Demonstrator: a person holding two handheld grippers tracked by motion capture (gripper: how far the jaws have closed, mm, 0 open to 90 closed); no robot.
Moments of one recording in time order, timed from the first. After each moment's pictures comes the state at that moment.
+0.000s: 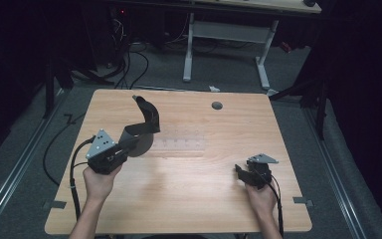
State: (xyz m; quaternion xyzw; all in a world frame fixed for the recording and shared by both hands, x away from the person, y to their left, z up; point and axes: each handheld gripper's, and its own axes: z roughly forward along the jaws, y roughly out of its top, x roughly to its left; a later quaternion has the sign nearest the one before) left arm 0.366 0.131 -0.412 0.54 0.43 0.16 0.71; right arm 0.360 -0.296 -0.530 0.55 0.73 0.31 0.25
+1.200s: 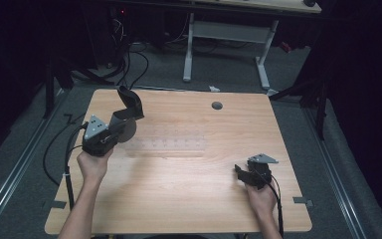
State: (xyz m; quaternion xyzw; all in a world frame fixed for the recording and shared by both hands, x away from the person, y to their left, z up) left arm 0.425 0.158 -0.432 0.53 0.48 0.22 0.67; right arm 0.360 -0.296 -0.531 0.55 0.73 0.31 0.25
